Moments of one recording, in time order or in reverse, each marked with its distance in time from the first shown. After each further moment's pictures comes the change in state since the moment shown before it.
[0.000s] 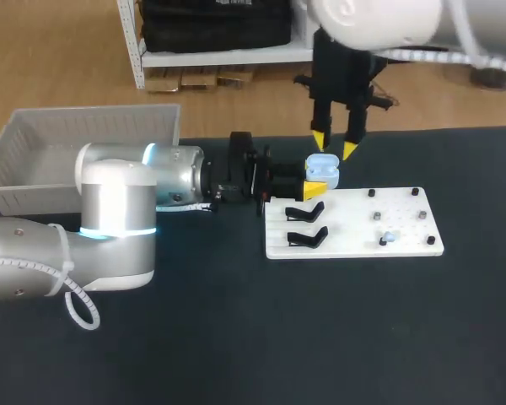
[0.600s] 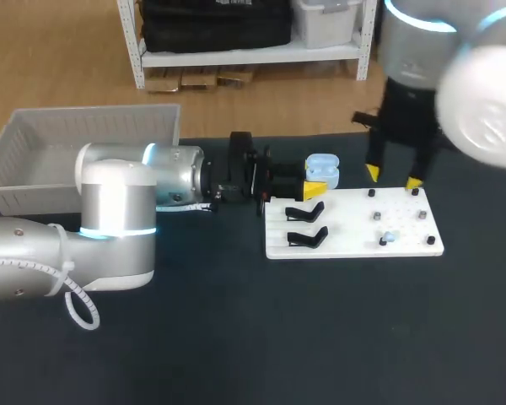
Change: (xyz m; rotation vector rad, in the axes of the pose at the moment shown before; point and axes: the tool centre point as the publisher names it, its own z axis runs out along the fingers) left arm 0.000 0.000 0.000 0.000 0.000 0.000; right arm -0.007 -0.090 0.036 -0.087 -0.141 -0.095
